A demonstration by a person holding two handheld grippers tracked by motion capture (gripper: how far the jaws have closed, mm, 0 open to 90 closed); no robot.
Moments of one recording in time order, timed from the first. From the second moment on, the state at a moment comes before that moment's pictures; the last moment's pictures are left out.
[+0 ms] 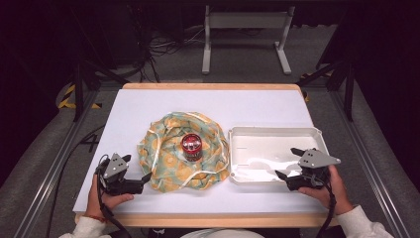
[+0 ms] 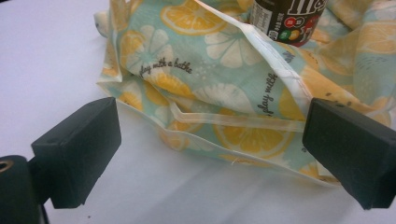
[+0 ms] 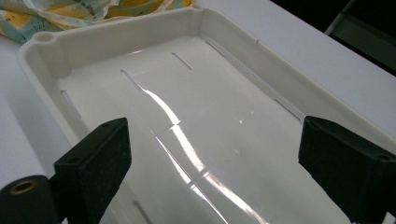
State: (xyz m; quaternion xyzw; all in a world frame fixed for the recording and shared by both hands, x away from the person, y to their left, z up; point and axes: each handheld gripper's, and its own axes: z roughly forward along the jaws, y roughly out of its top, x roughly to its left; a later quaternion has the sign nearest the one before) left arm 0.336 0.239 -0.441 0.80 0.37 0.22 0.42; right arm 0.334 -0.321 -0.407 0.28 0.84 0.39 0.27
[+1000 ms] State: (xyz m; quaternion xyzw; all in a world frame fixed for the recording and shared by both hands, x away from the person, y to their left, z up) left arm 0.340 0.222 -0.417 0.82 0.36 0.21 0.40; right arm 0.329 -0.319 -0.408 0.28 0.84 0.38 0.28
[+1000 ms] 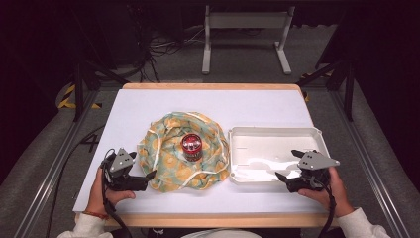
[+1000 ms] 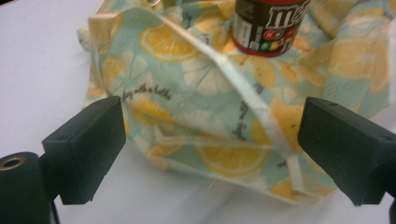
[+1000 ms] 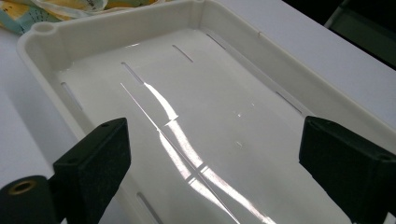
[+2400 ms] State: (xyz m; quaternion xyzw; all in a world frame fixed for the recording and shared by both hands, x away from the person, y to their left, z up) left arm 0.397 0.120 -0.357 0.84 0.39 0.13 0.35; right arm 0.330 -0.316 -0.411 0.27 0.85 0.36 0.28
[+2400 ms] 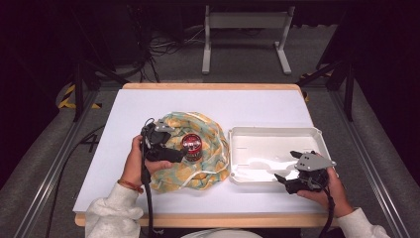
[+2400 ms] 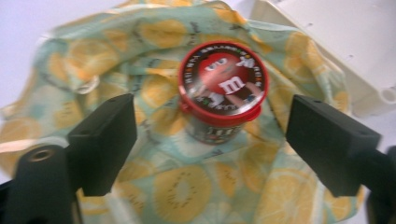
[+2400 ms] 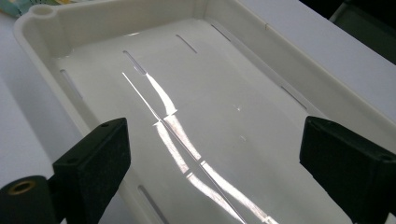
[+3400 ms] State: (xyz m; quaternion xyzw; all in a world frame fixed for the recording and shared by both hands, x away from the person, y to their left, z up) left arm 0.447 0.070 -0.392 0.84 0.45 0.06 0.29; right arm 0.328 -0.314 -0.412 0.27 0.85 0.36 0.27
